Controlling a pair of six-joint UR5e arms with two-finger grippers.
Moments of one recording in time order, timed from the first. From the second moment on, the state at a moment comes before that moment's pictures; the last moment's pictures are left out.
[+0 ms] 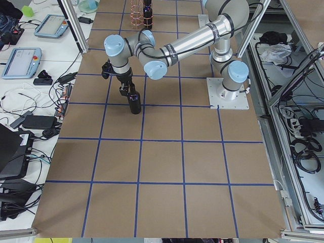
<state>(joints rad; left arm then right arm) -1.10 -1.93 -1.41 -1.44 1.54 0.61 1.56 -1.60 1.59 -1.64 -1.55 -0.11</state>
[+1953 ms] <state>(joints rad) -1.15 -1.89 -1.42 -1.49 1.57 0.55 1.56 -1.60 1.61 -1.64 -1.54 -0.11</state>
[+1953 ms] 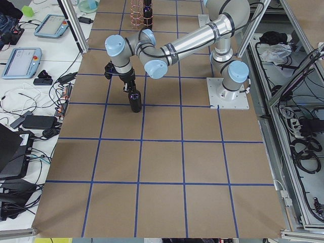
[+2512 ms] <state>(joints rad) -1.40 -1.77 -1.47 -1.53 1.53 0.28 1.56 -1.60 1.61 -1.64 -1.56 -0.12</state>
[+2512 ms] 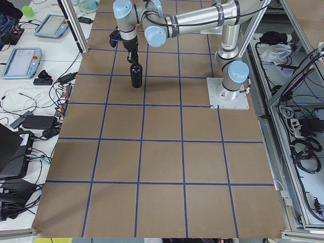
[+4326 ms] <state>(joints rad) -1.98 -1.68 -1.71 -1.45 1.48 -0.19 1.56 -1.60 1.62 -1.64 -1.56 -0.13</state>
